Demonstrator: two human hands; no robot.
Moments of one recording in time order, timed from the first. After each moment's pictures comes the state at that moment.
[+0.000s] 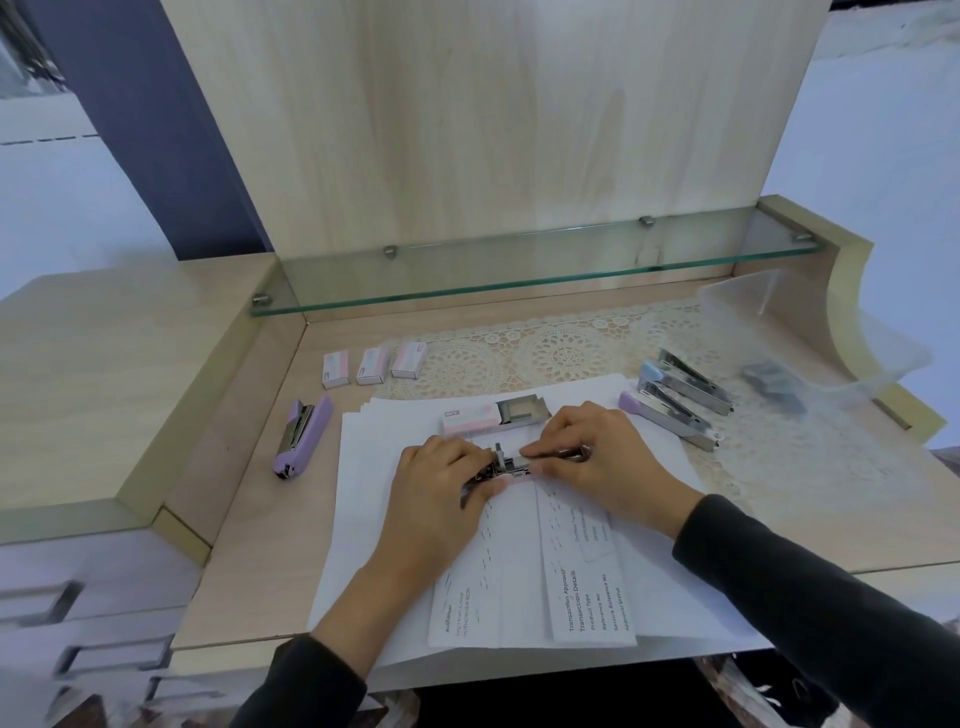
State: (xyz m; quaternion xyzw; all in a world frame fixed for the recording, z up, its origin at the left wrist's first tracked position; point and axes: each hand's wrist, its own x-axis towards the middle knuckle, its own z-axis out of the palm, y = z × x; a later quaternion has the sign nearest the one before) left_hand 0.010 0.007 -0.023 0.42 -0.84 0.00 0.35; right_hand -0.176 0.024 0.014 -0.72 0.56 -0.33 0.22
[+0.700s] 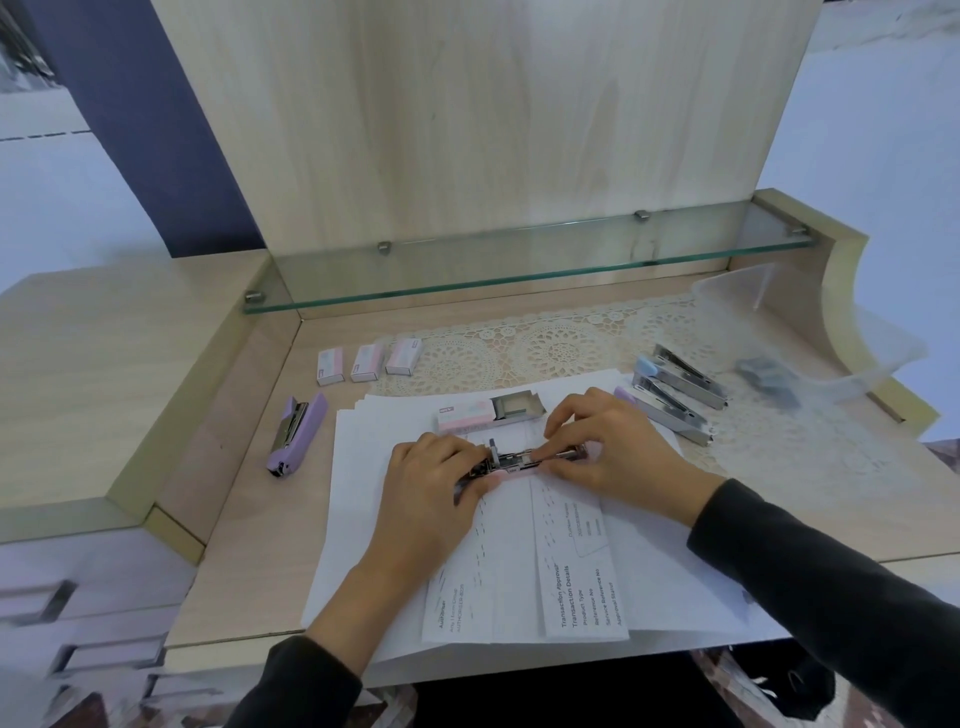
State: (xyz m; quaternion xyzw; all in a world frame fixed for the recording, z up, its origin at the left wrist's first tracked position) left_hand 0.011 0.010 -0.020 0.42 -0.84 0.01 0.34; right_hand -0.193 0.026 0.016 -0.78 0.53 -0.29 0.13
